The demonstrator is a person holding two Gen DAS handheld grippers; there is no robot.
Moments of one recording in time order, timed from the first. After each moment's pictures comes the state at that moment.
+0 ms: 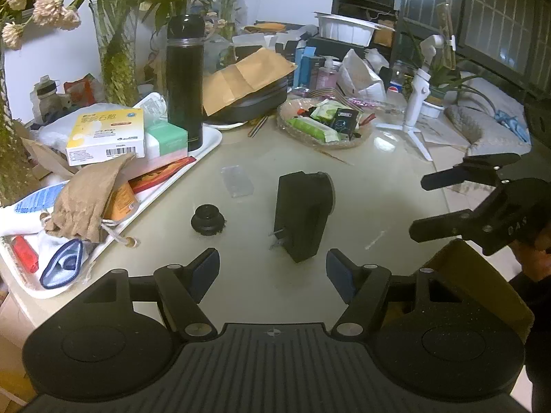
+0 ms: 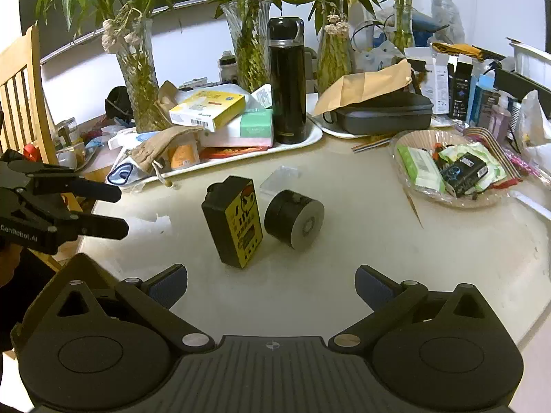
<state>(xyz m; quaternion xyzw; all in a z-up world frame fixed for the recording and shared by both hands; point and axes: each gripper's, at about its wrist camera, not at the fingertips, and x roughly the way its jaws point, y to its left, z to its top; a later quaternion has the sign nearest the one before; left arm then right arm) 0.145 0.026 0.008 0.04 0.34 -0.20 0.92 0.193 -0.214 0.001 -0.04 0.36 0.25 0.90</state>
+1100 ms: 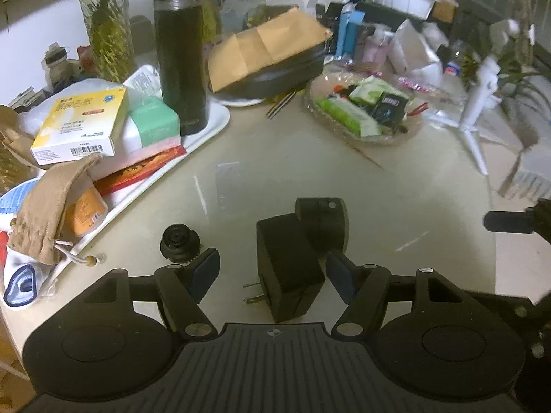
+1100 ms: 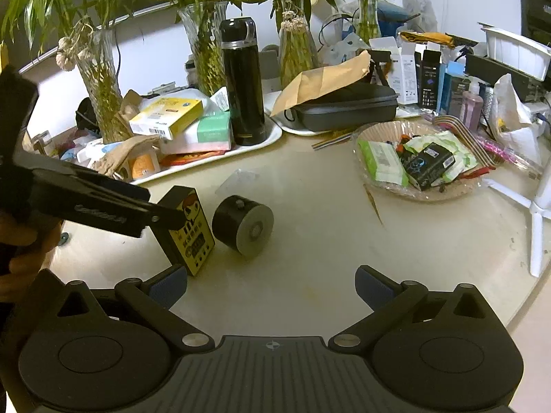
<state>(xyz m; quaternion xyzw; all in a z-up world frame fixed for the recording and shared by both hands) 0.234 -0.053 -0.002 0.03 0.43 -0.10 0.90 0.213 -0.249 -0.002 -0.02 0.37 0.21 0.90</state>
